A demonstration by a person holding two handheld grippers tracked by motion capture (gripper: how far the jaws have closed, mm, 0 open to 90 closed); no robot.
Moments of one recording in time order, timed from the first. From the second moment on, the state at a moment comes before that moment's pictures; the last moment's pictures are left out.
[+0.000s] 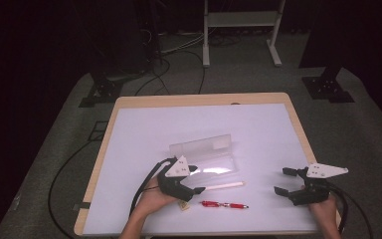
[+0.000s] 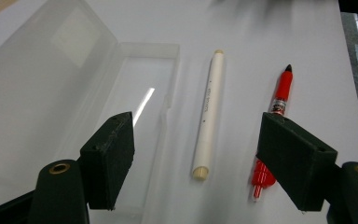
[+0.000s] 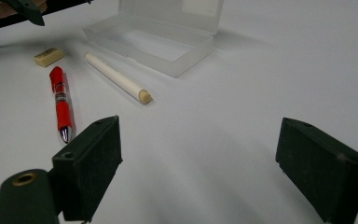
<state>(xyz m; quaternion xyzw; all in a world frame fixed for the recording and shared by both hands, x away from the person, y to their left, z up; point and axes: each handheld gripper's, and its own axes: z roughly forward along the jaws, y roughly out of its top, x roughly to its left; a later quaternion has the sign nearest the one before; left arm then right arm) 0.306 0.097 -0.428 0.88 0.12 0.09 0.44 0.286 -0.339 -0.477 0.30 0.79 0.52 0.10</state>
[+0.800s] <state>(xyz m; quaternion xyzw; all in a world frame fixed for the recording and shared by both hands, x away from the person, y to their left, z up) 0.314 0.072 -0.437 0.89 0.11 0.08 0.43 0.286 -0.339 -0.477 0.30 0.79 0.52 0.10</state>
